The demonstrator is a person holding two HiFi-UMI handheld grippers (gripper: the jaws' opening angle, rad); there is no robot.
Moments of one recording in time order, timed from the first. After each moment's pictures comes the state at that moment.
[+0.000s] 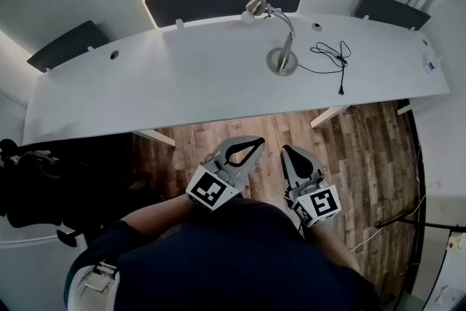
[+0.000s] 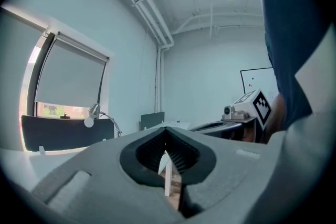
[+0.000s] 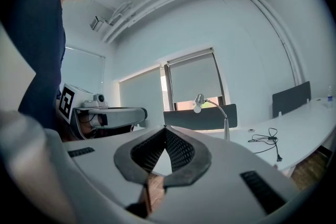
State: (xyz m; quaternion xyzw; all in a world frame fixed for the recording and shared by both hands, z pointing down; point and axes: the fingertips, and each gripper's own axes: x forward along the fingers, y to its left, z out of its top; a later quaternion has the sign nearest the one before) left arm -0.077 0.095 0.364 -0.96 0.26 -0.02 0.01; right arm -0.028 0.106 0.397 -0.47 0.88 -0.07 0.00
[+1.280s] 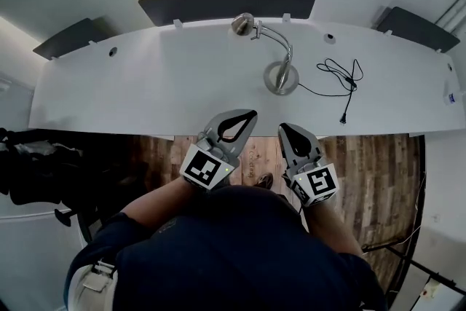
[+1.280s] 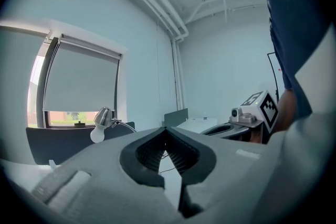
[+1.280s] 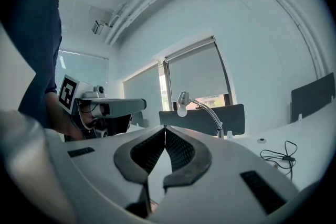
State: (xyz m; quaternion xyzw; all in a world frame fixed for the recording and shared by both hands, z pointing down) left arm -0.007 -0.094 0.366 -0.93 0.37 -0.05 0.02; right arm 0.052 -0.083 0.415 -0.41 0.91 -0.08 -0.01
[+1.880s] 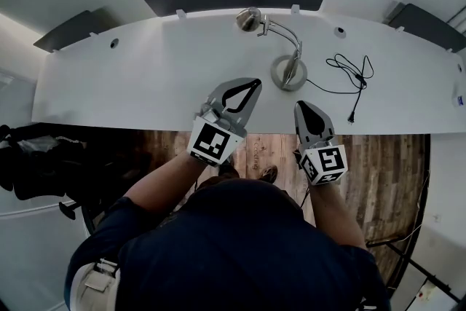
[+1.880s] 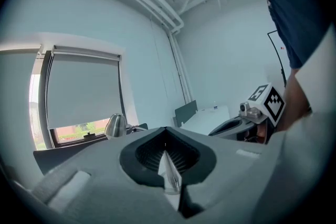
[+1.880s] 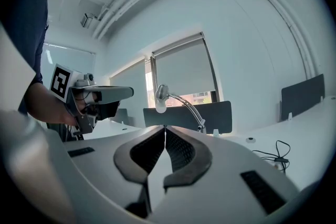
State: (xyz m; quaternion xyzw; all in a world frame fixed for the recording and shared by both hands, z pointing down) left arm -0.017 -0.172 0.365 -0.91 0.40 -0.10 0.09; right arm 0.079 -0.159 0.444 -0.47 0.88 -0.09 -0.02
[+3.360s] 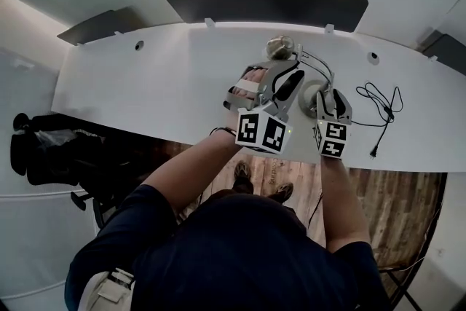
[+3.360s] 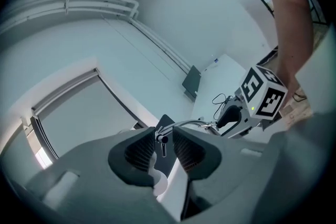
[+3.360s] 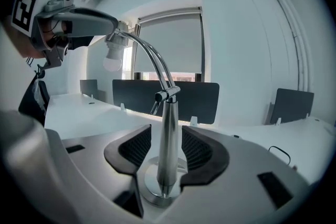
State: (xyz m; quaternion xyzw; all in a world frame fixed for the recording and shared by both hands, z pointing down) left arm 0.002 -0.300 0.382 -0.81 0.41 -0.29 0.32; right arm 0.087 -0.331 0.553 -0.55 0.82 -0.07 -0.15
